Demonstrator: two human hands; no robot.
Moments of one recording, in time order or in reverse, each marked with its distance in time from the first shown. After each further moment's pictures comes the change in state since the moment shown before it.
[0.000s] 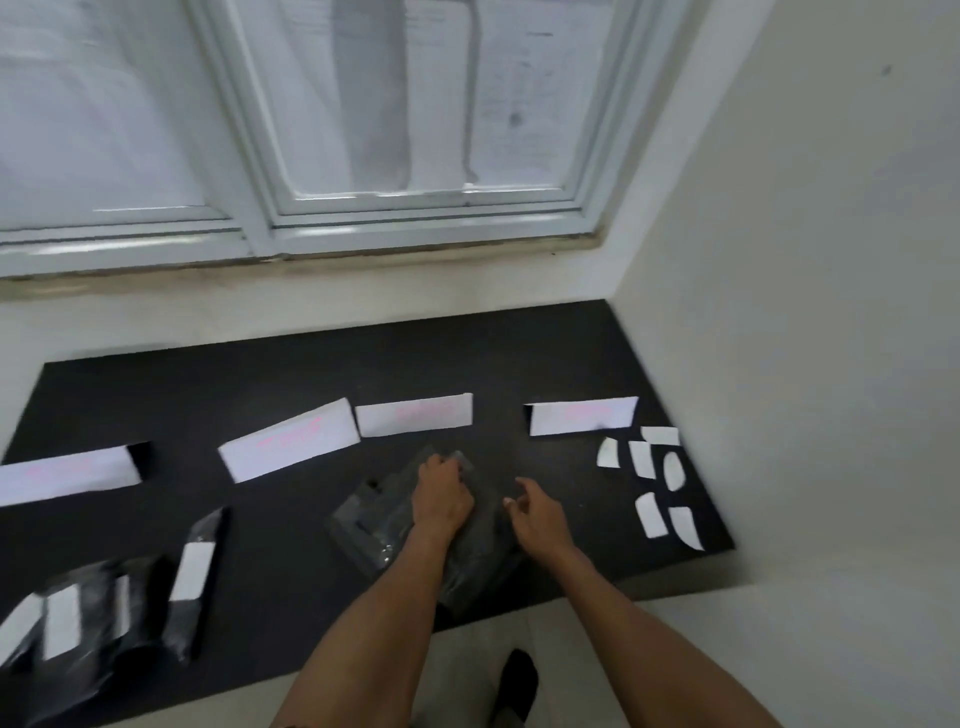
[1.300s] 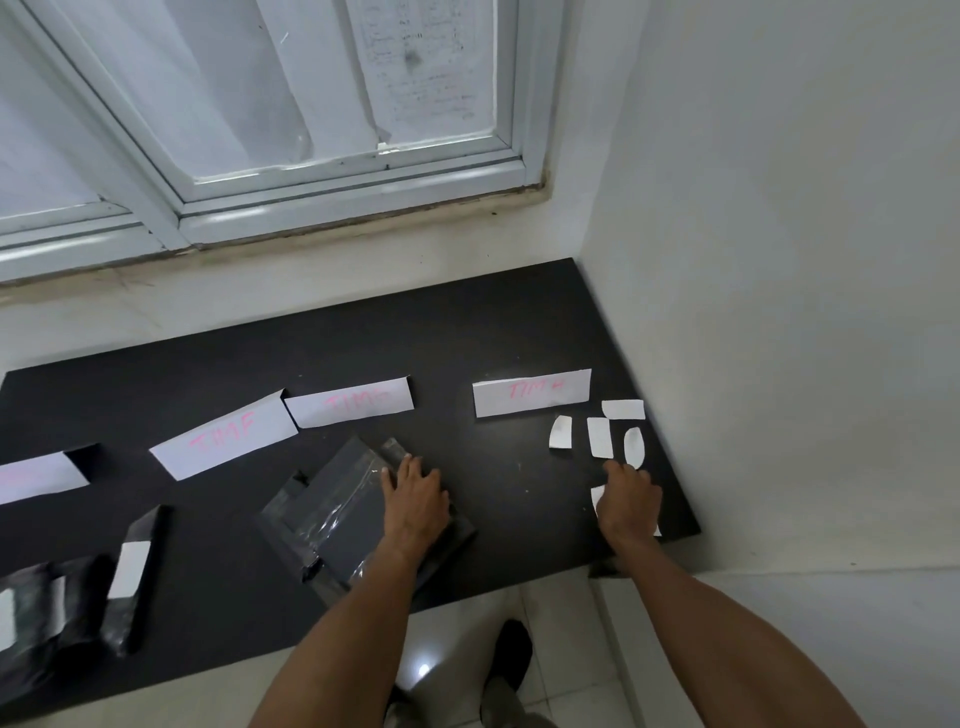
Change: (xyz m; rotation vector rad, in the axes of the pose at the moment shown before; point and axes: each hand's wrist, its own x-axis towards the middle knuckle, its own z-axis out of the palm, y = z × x) left_hand -0.005 0.068 0.084 0.469 -0.133 0.053; right_hand 0.060 0.176 -0.144 -0.579 0.244 0.160
